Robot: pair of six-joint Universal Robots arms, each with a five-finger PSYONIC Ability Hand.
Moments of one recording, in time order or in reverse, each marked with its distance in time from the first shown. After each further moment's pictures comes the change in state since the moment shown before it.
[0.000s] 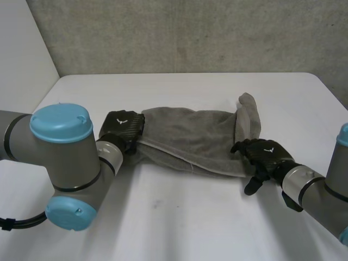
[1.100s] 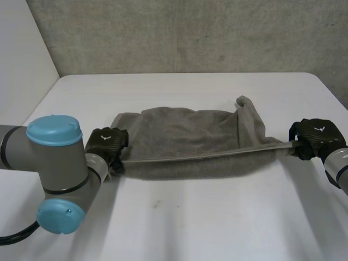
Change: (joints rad) left arm 0.102 -0.036 -0.096 -0.003 0.001 -0.004; right arm -0.266 0.017 -0.015 -0.176 0.003 -0.112; left_hand -0.623 -0.652 -0.650 -0.653 -0.638; right_hand 1.075 0.924 0.930 0.927 0.915
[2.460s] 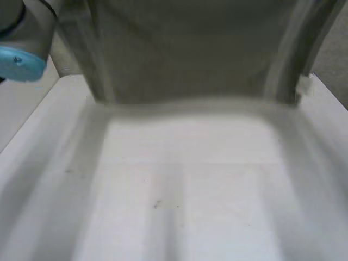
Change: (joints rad) left arm 0.094 -0.111 1.184 -0.234 0.113 0.075; right arm 0.175 -0.026 -0.881 0.017 0.222 -0.091; left_hand 0.618 0.652 0.649 0.653 0.633; right_hand 0.002 0.001 0.001 0.001 0.002
